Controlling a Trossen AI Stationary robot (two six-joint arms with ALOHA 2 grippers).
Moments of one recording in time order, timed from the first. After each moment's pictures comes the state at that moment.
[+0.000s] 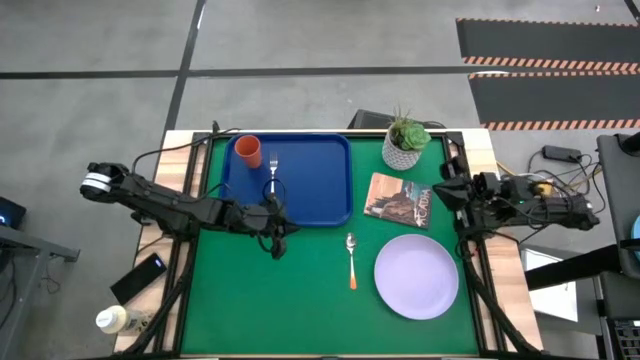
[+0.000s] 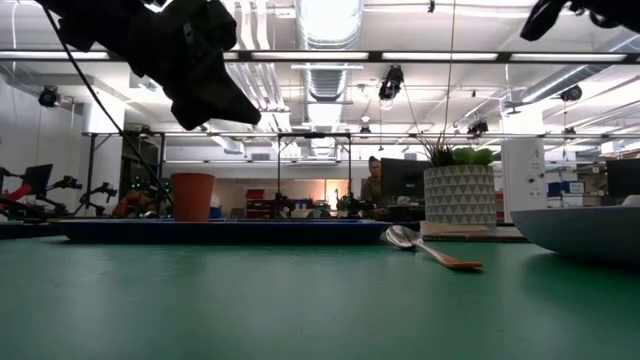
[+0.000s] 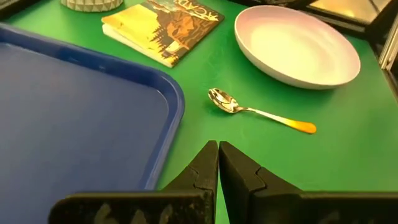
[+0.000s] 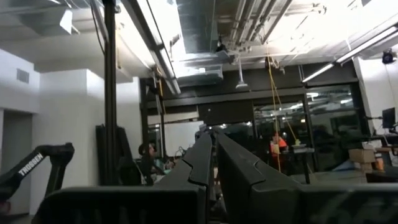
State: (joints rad) left arm -0.17 1.24 0.64 0.08 -0.25 -0.37; right arm -0.01 0.30 0.23 0.57 -0.03 0.09
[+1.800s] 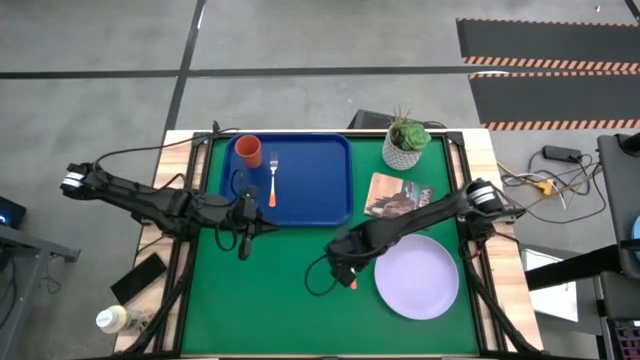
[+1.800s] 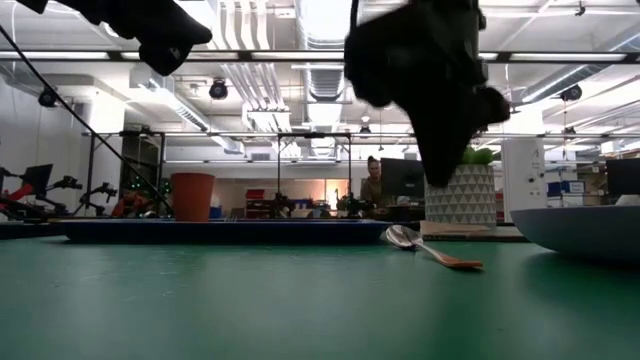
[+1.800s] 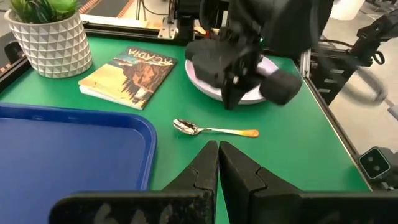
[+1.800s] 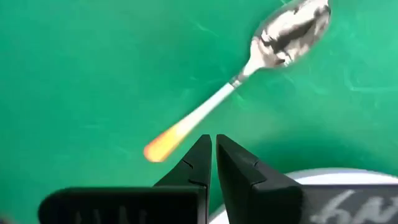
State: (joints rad) left arm -0.23 0.87 0.63 -0.12 -0.18 -0.20; right arm 0.26 1.98 1.54 -1.02 -0.05 1.01
